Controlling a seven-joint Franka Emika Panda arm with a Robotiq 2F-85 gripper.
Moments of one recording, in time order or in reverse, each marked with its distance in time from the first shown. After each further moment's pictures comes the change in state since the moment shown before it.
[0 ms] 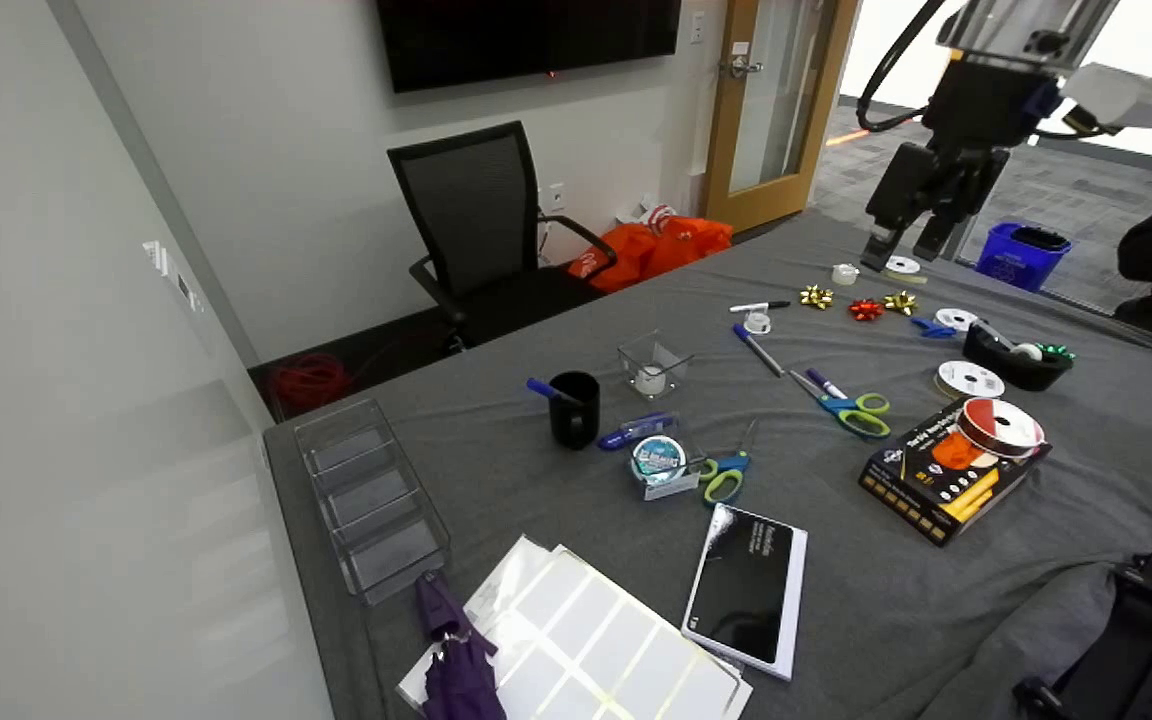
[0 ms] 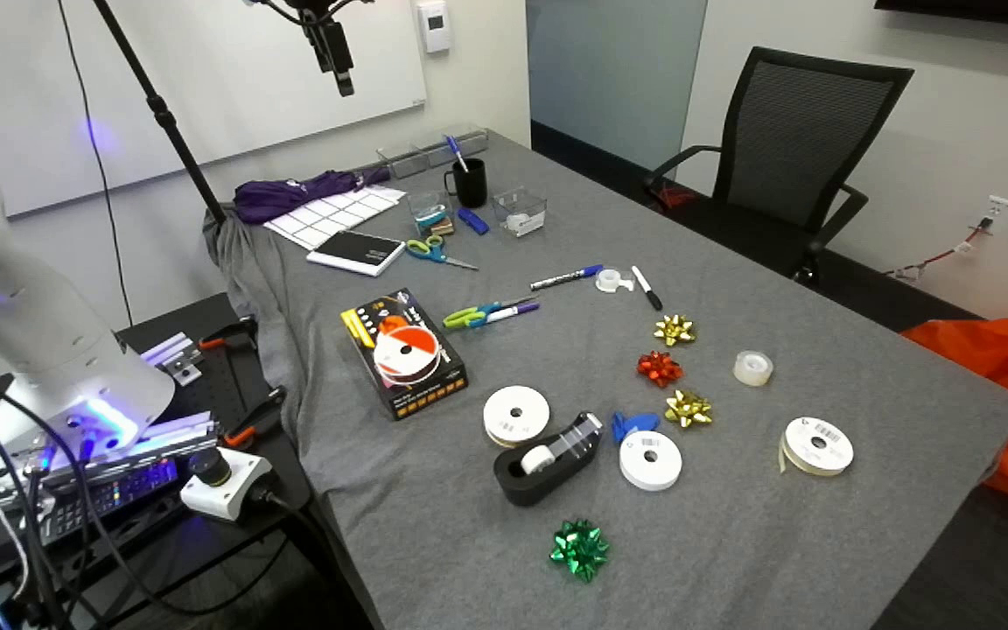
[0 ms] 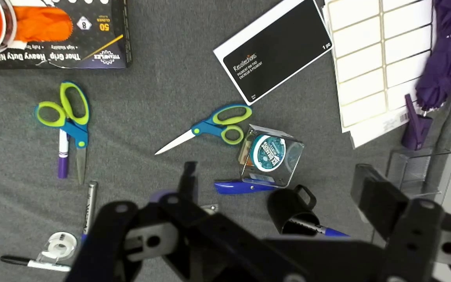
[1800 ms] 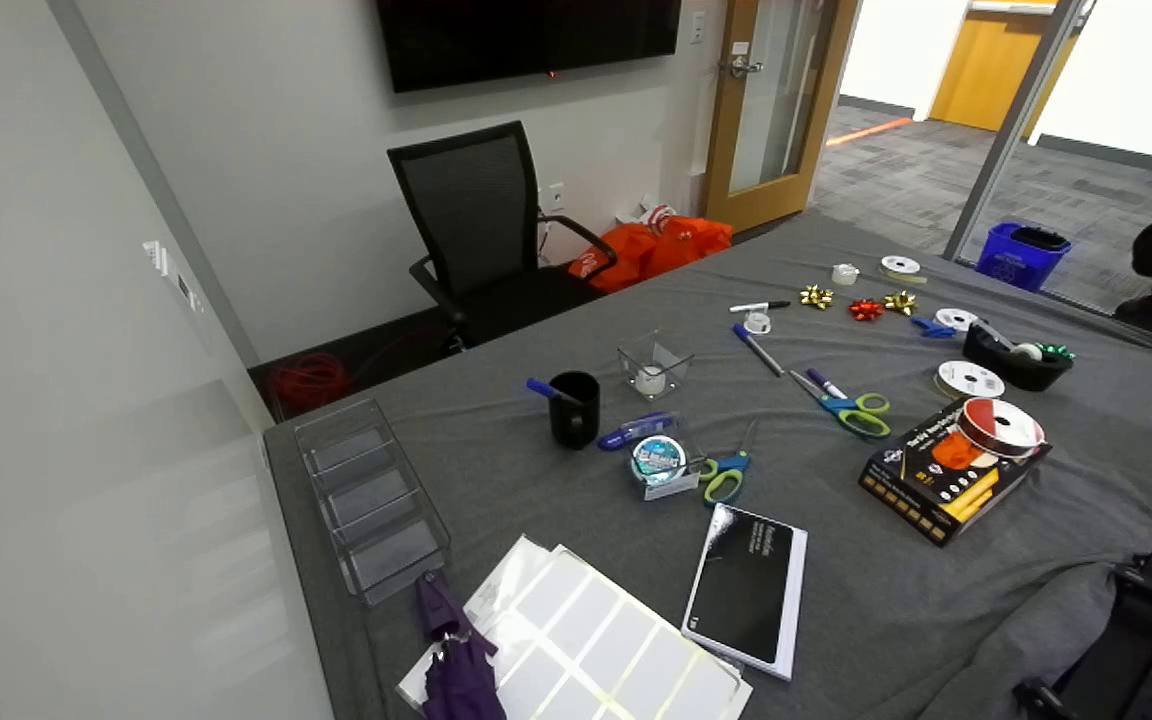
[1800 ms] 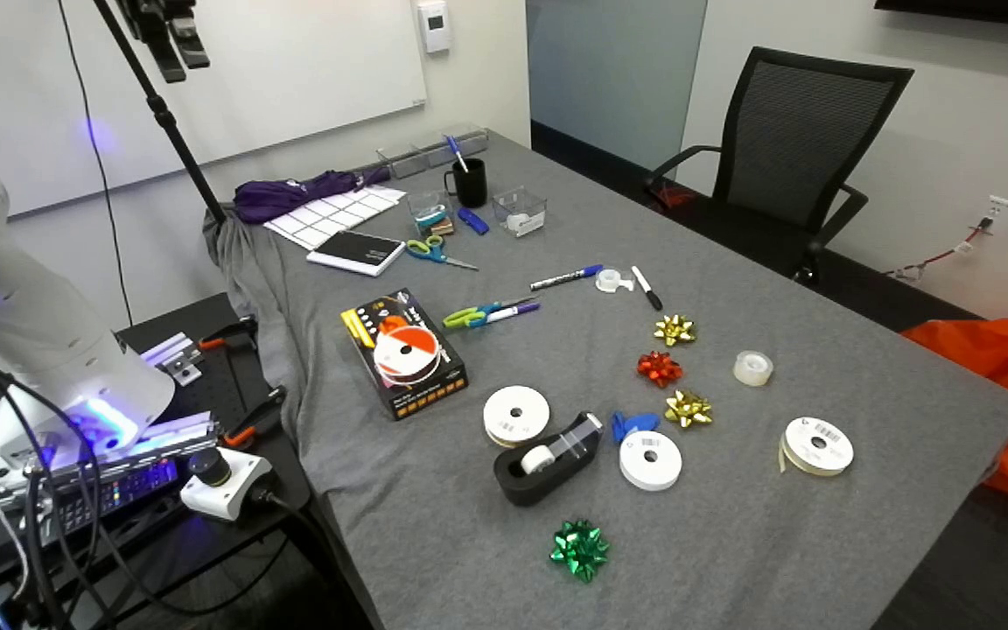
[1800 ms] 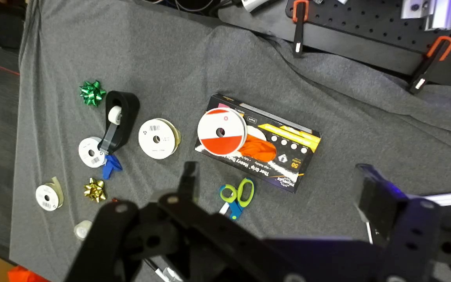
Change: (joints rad) arm -0.083 -0.593 -0.037 -0.231 -0.485 -0.461 -0.354
